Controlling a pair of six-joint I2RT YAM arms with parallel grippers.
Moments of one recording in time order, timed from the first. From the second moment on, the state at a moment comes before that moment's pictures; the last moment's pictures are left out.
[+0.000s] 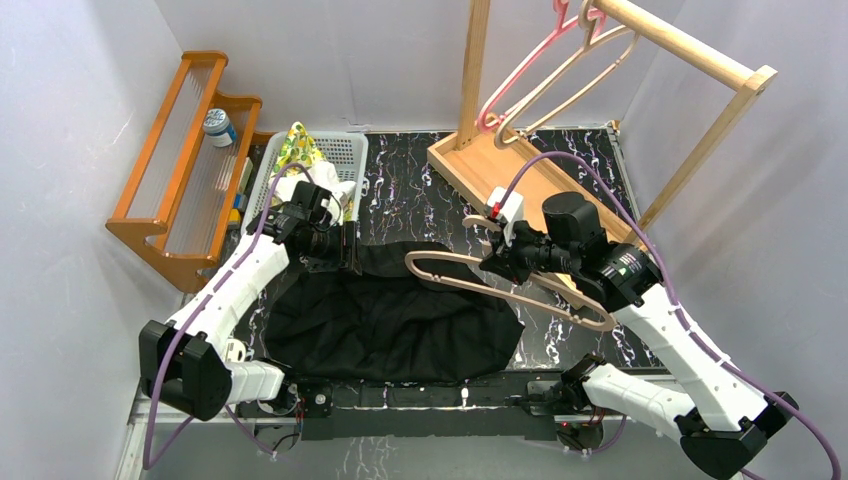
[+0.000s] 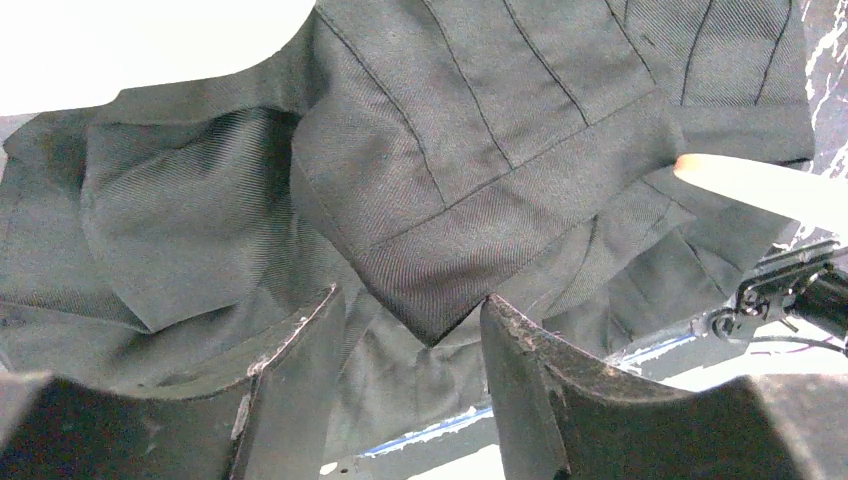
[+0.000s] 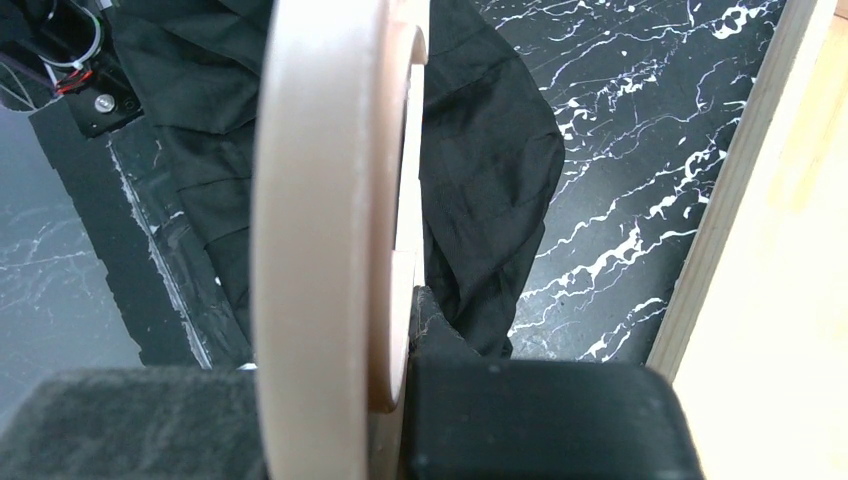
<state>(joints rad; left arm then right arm) -0.36 1.28 1.08 -0.93 0.20 -0.34 0.67 0.92 1.12 -0.77 -0.39 -0.20</state>
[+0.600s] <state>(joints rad) -0.36 1.32 1.08 -0.86 0.11 -0.43 0.67 0.96 1.14 -0.77 -0.43 -0.25</state>
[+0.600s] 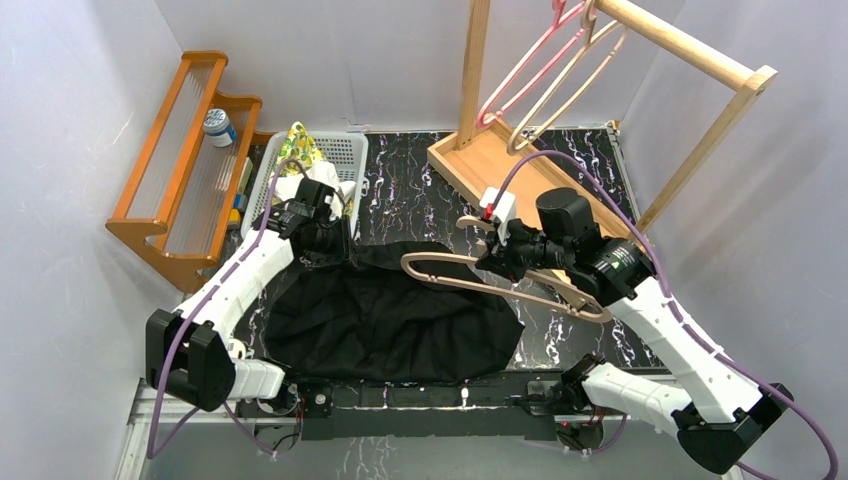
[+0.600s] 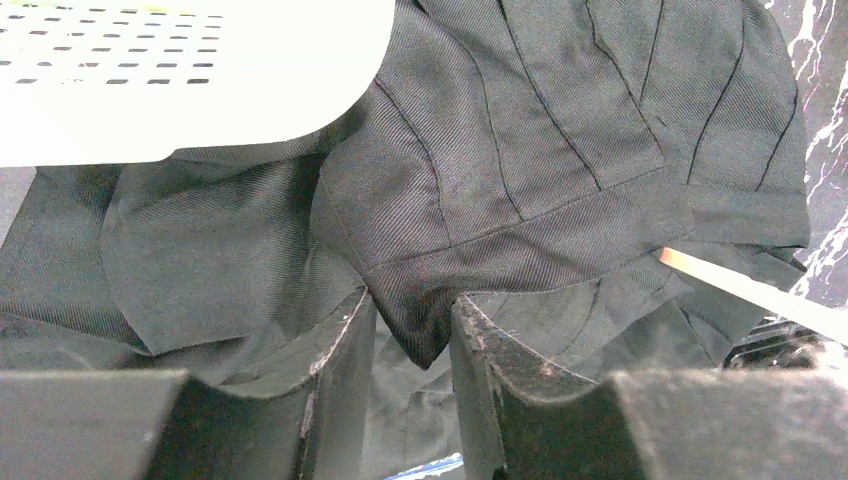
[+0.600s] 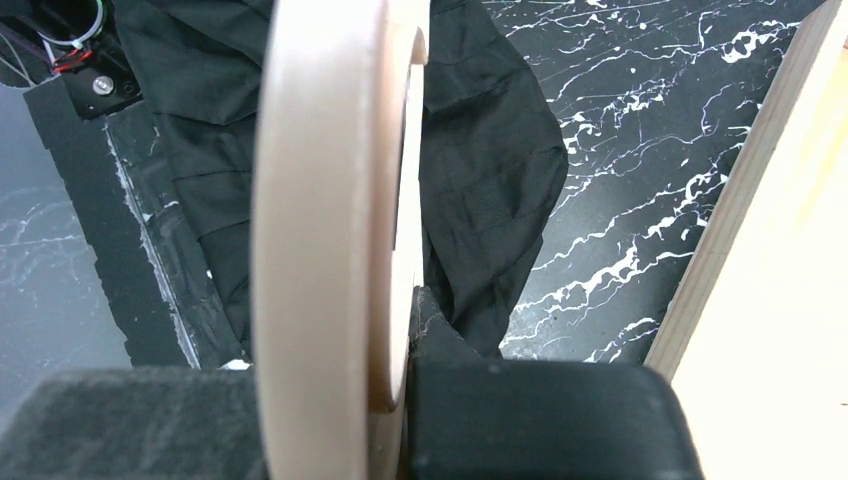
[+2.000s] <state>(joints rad) -0.36 1.34 1.37 -1.04 0.20 -0.29 0.70 1.12 1.19 -0.69 -0.53 -0.42</state>
